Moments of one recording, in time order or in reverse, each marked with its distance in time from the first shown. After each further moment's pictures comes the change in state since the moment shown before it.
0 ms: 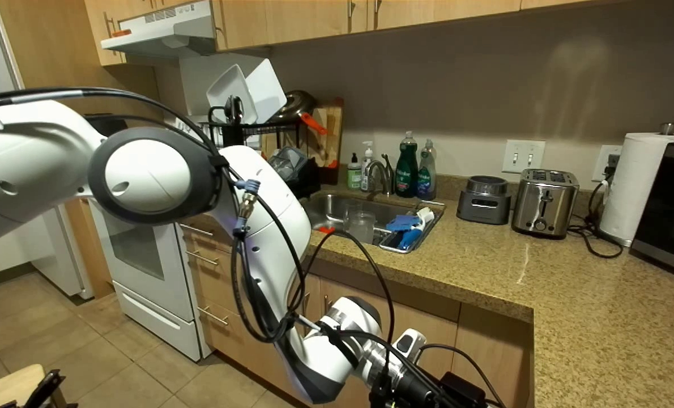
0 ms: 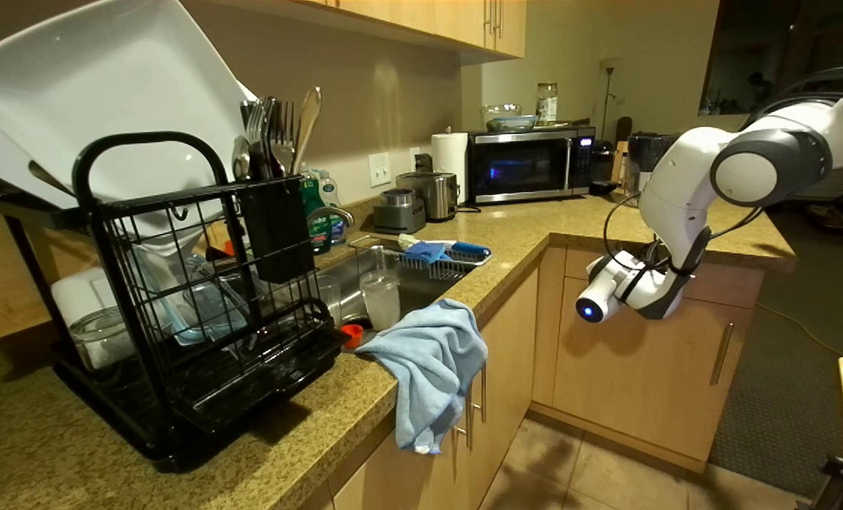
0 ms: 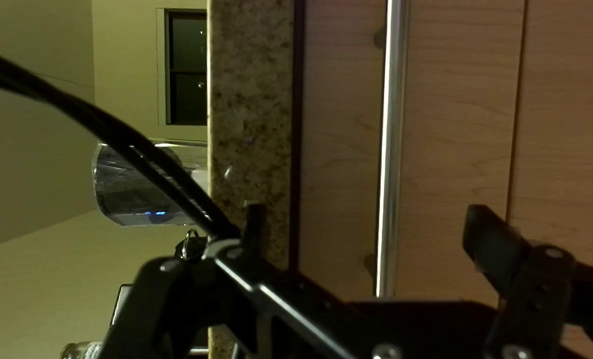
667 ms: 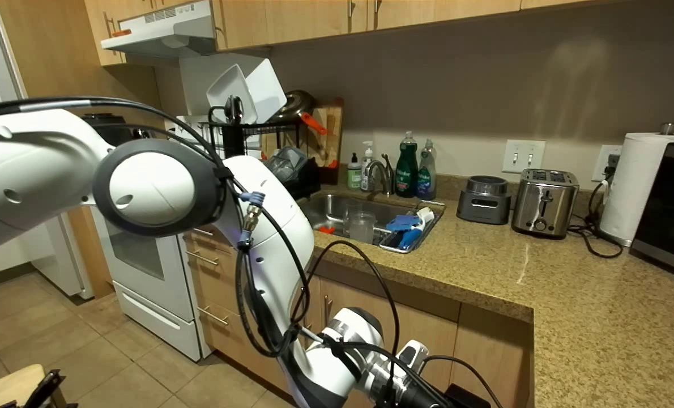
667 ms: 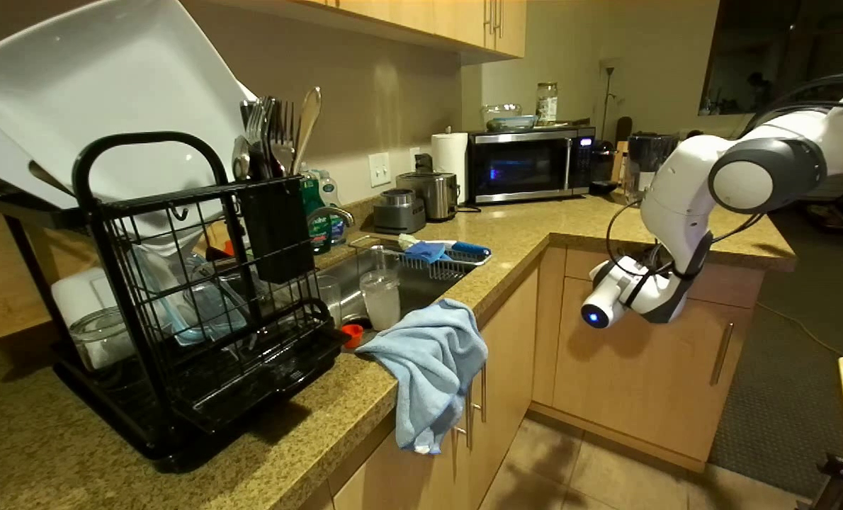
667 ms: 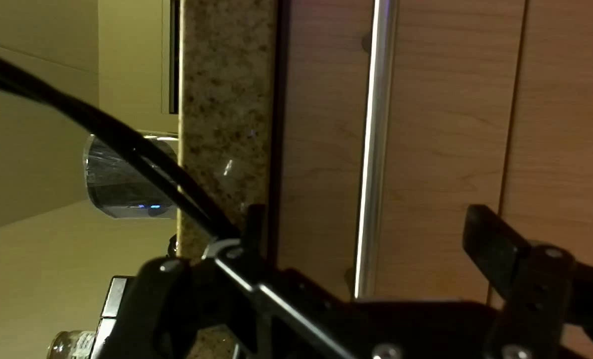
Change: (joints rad) arm -0.023 0.036 0.001 0.021 -0.044 -0.001 0.000
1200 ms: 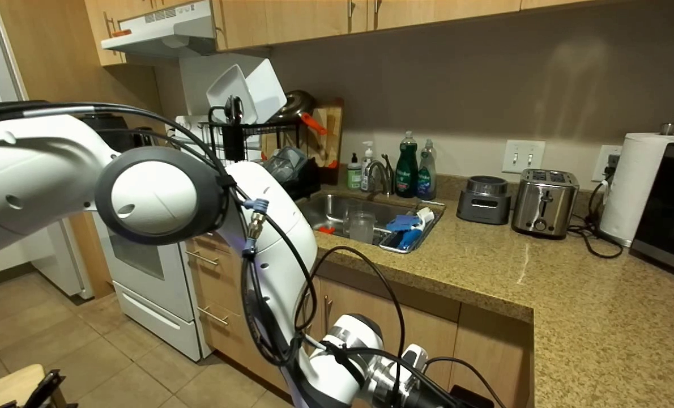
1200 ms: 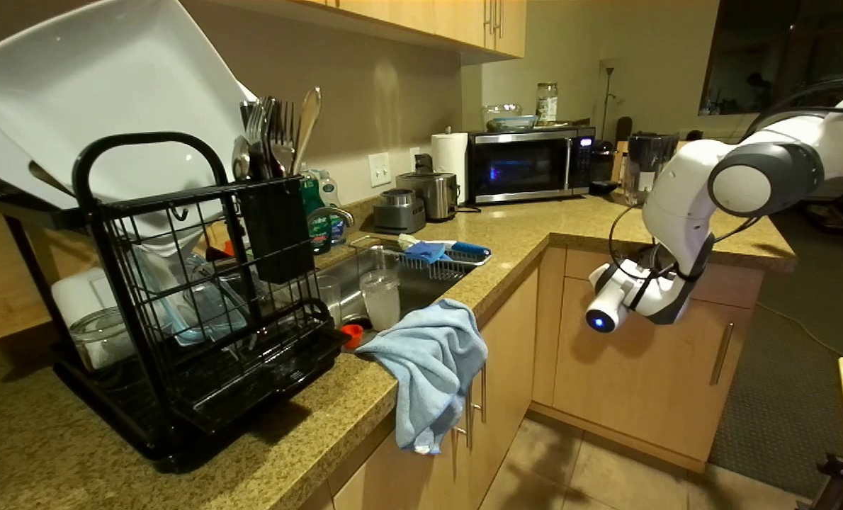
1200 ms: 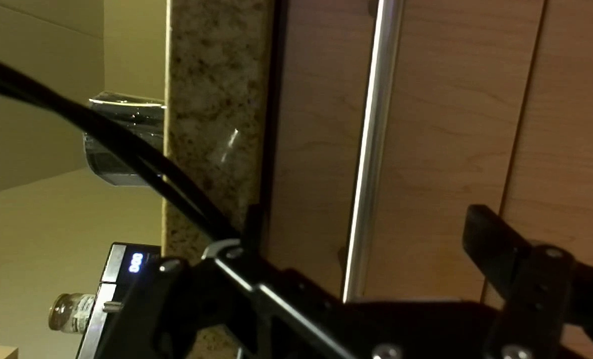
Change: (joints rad) arm -0.021 0.020 0.011 0.014 -0.093 0.004 0.000
